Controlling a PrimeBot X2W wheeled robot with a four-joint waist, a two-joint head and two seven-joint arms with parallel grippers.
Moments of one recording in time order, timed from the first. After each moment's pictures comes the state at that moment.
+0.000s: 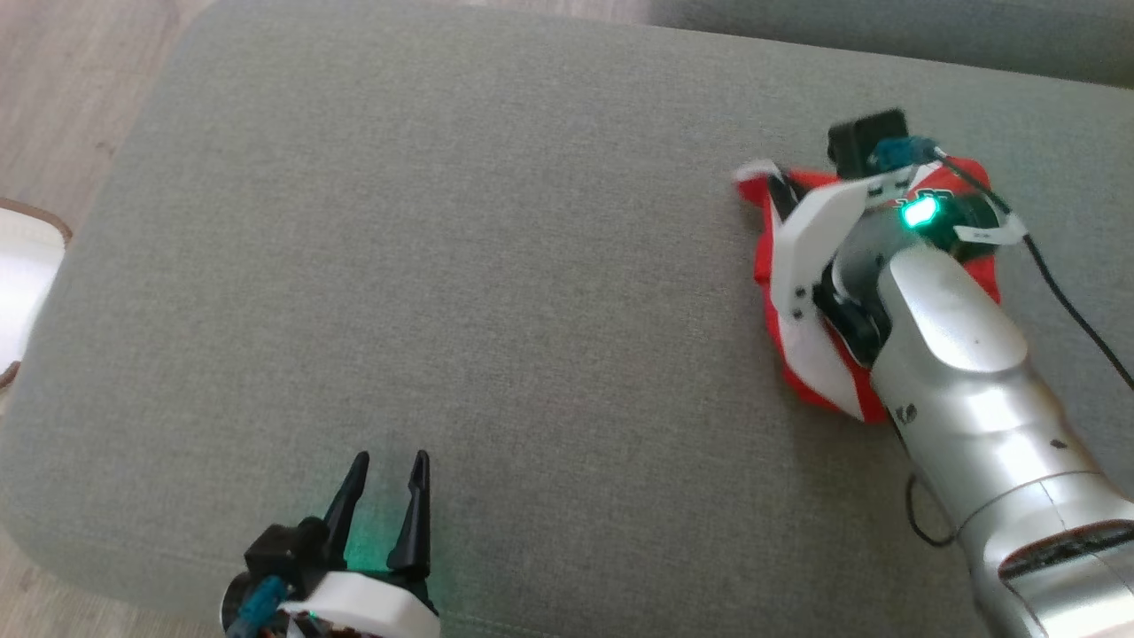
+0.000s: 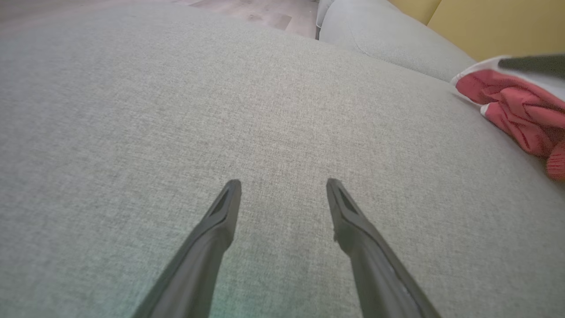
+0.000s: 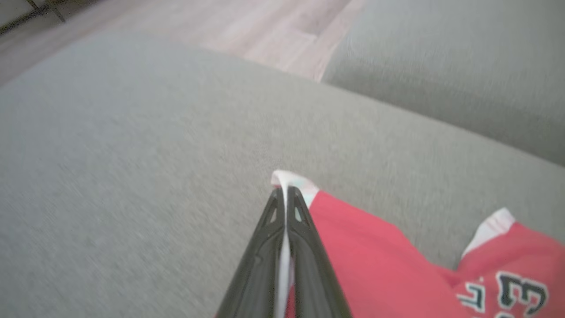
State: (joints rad) left arm -0.08 0.05 -0.24 0.51 -0.33 -0.13 -0.25; right arm -0.85 -0.07 0.33 1.00 0.20 0.13 0.16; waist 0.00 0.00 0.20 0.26
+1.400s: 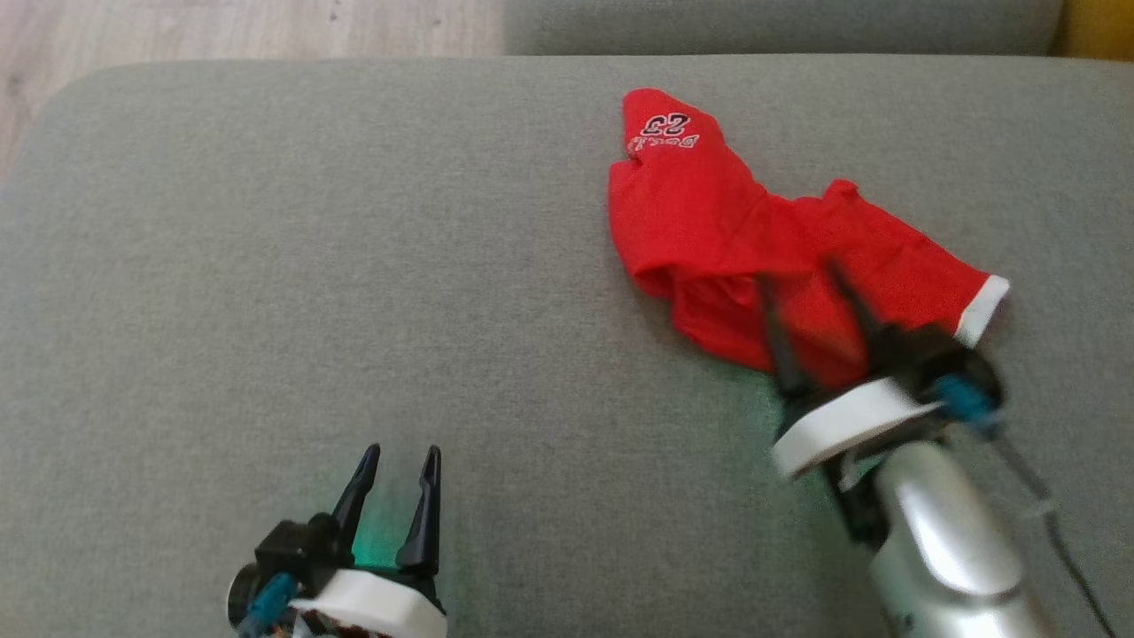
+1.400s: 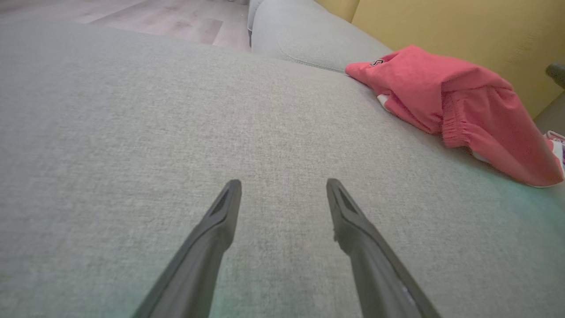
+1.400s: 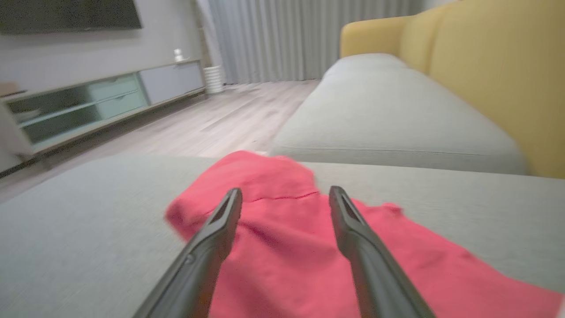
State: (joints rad) left arm -0.08 0.05 -0.26 0.48 -0.31 -0.13 -0.25; right arm -0.34 -0.05 0.18 0.51 0.13 0.13 -0.26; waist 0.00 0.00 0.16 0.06
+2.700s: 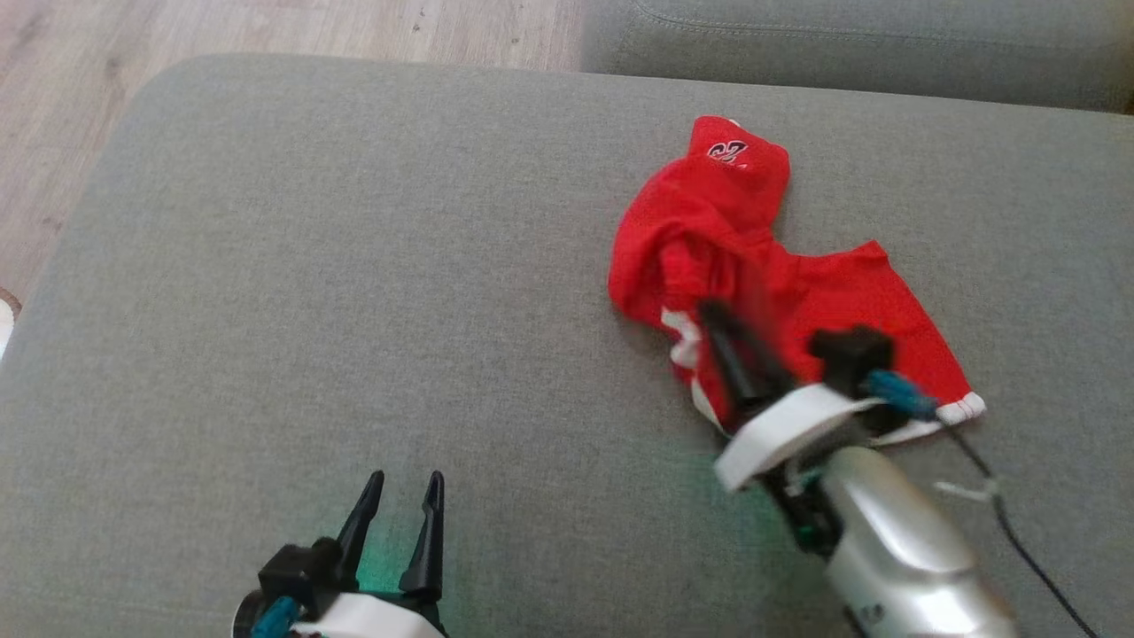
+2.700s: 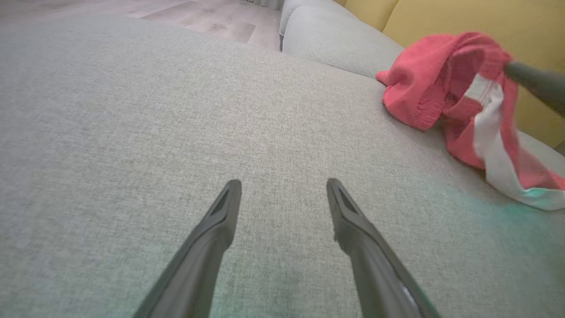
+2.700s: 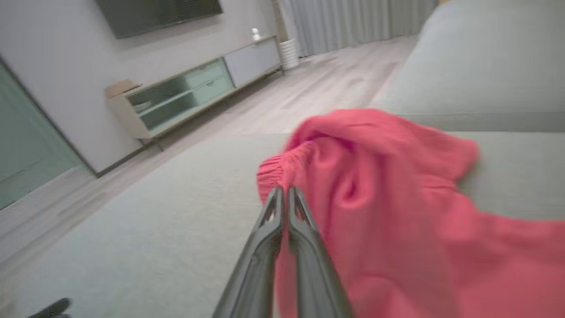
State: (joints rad) left arm -0.04 0.05 -0.27 0.48 -0.33 -0.13 -0.25; right arm -0.43 -0.06 0.51 0.65 0.44 0.13 -0.25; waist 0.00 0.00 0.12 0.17
